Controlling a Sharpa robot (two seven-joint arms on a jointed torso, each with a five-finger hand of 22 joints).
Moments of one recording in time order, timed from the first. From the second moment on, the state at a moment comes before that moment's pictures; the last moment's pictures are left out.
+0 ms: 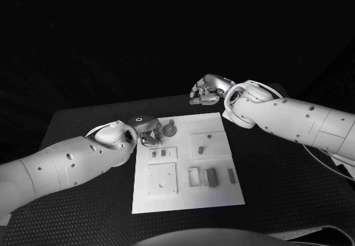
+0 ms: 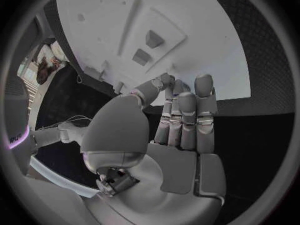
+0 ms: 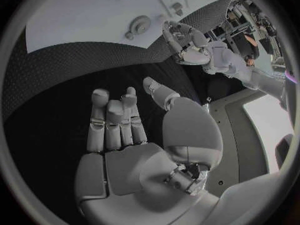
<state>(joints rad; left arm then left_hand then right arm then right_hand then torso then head) 1.17 -0.54 -0.15 1.20 -1.60 -0.27 -0.03 1.20 -0.07 0.65 -0.26 0.12 1.04 0.11 0.29 0.52 1.30 0.05 0.08 0.28 1.18 -0.06 1.32 0.54 0.03 1.33 -0.15 0.44 1.31 1.22 -0.70 0.06 1.29 -1.36 -0.31 -0.10 1.01 -0.19 0.66 -0.16 0.07 0.99 0.11 0.21 0.64 1.06 0.00 1.00 1.07 1.15 -0.10 1.39 0.90 0.25 1.11 -0.01 0.93 1.31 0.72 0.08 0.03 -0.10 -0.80</state>
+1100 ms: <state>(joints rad) 1.16 -0.52 -0.16 1.17 -1.60 -0.25 -0.03 1.21 -0.08 0.65 -0.26 0.12 1.04 0.11 0.30 0.52 1.30 0.05 0.07 0.29 1.18 -0.06 1.32 0.54 0.03 1.32 -0.15 0.44 1.31 1.22 -0.70 0.06 1.29 -1.36 -0.31 -0.10 1.01 -0.19 0.66 -0.16 0.07 0.99 0.11 0.21 0.64 1.06 0.00 1.00 1.07 1.15 -0.10 1.39 0.90 0.25 1.11 -0.01 0.93 1.31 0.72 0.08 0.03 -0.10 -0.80</state>
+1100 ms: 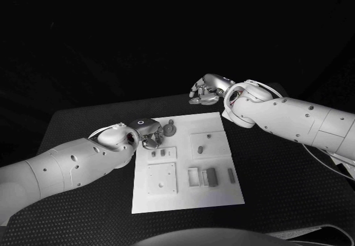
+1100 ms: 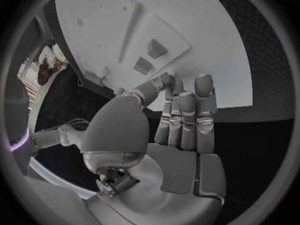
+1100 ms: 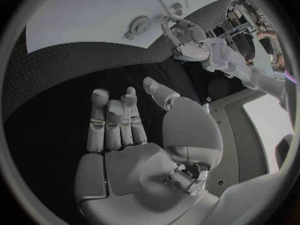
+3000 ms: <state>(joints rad) 1.16 -0.51 -0.19 1.15 -1.59 -0.28 -0.01 1.18 -0.09 0.63 -0.27 0.13 0.95 0.16 0.25 0.50 1.25 0.07 0.07 0.27 1.17 -0.04 1.32 0.54 0.02 1.31 -0.15 0.41 1.31 1.22 -0.70 0.06 1.29 -1.36 -0.31 -0.10 1.01 -0.19 0.66 -0.16 0.07 0.99 0.11 0.21 0.64 1.06 0.00 1.00 1.07 1.15 -0.10 1.39 0.90 0.25 1.11 -0.01 0.93 1.31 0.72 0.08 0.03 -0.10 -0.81</state>
